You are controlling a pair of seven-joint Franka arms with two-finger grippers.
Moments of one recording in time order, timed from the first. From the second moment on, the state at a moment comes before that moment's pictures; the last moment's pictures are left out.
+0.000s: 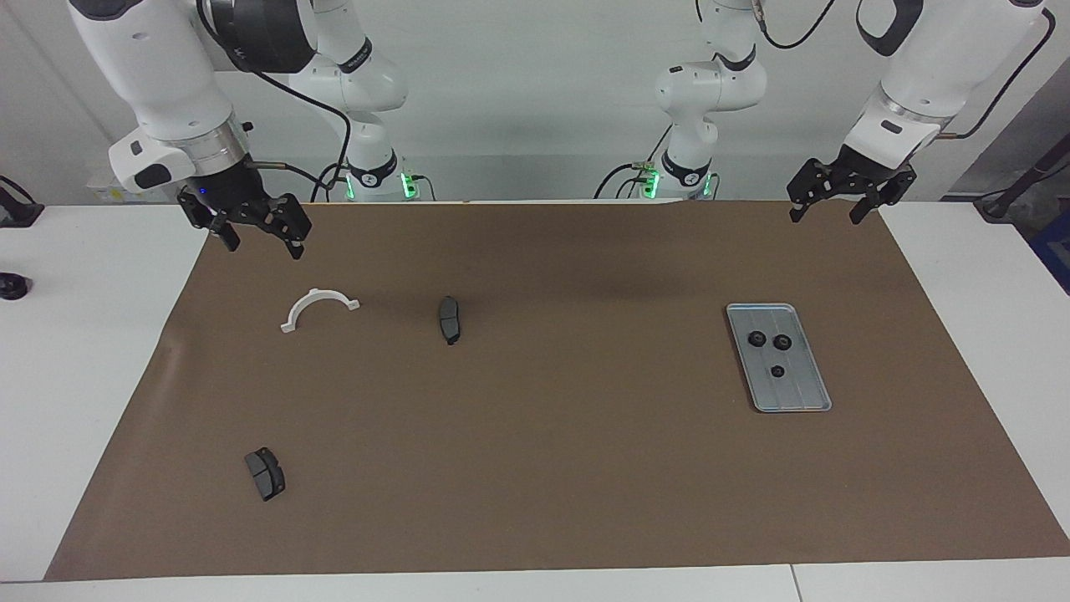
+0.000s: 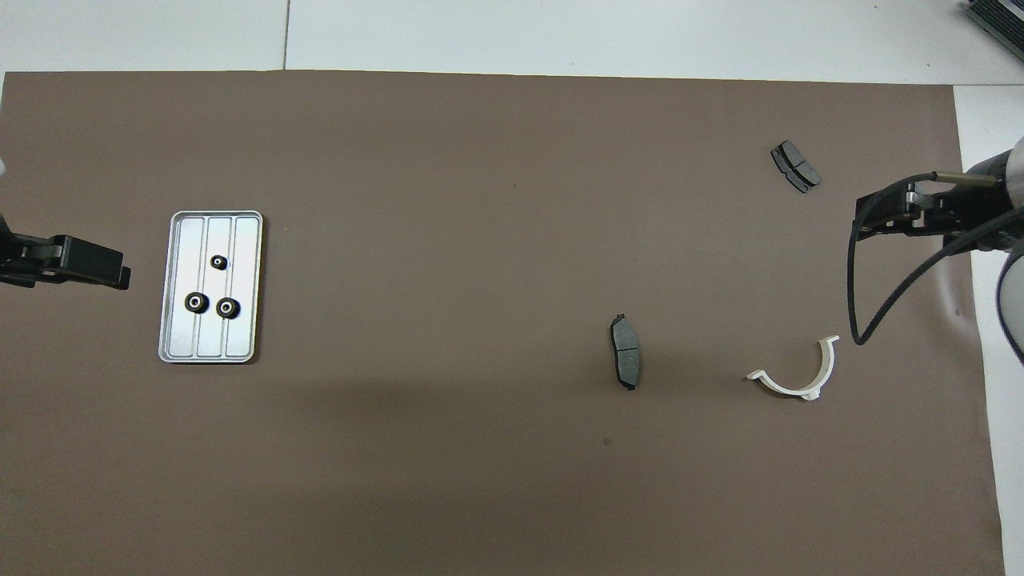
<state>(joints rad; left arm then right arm) 0.03 -0.04 -0.08 -1.61 -0.03 1.53 0.05 -0.04 0.05 0.07 -1.54 -0.02 1.61 0.21</state>
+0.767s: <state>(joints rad) 0.03 -0.04 -0.08 -1.62 -0.03 1.53 0.05 -0.04 0.05 0.07 -1.54 -0.02 1.61 0.21</state>
